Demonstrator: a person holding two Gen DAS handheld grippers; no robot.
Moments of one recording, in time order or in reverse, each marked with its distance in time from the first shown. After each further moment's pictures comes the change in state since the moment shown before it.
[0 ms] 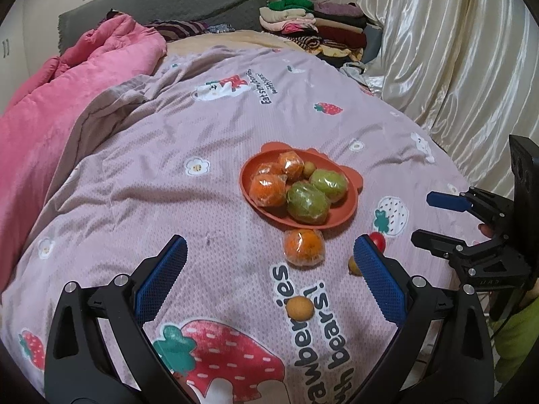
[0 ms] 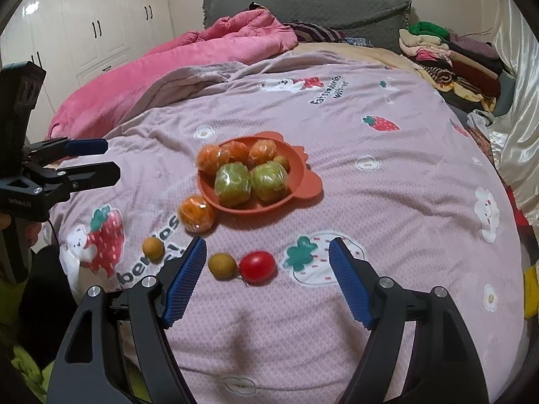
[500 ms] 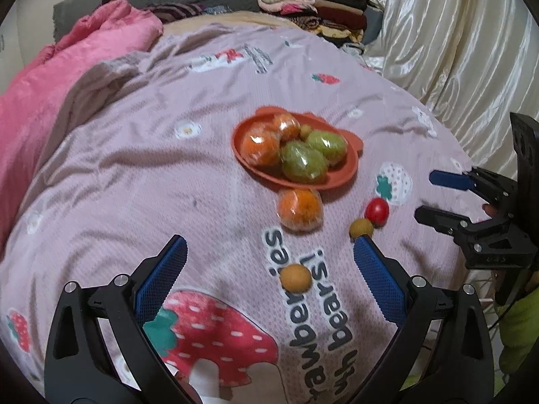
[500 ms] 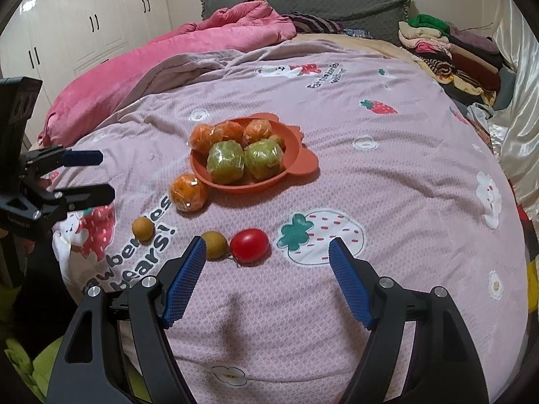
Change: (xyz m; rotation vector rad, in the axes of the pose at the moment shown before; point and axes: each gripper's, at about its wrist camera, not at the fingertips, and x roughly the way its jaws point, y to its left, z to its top) left arm 0.018 -0.009 -0.028 0.005 0.083 -0.007; right arm 0.011 -0.005 -0.016 0.002 0.037 -0.002
